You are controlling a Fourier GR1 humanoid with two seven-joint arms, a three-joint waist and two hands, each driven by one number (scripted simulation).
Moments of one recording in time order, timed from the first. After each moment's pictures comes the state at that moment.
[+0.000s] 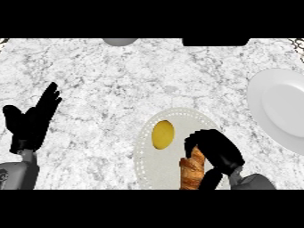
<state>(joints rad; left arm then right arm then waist) -0.15 0.25 0.07 -1.41 0.06 0.02 0.15 -0.11 -0.20 0.42 -1.54 0.85 0.29 0.04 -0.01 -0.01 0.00</state>
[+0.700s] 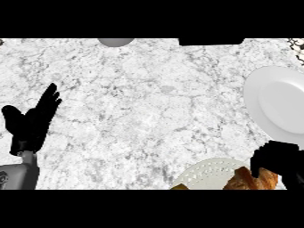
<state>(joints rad) -0.13 0.23 0.07 -1.44 0.06 0.03 0.18 0.22 -0.43 0.16 -2.08 0.74 0.02 -0.25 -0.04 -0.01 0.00</state>
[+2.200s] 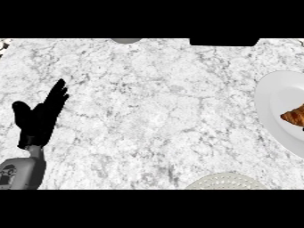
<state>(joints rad) -0.18 0.21 0.07 -1.41 0.03 0.00 0.17 -0.32 -0.67 -0.30 -0.93 0.50 0.16 -0.52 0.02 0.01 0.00</state>
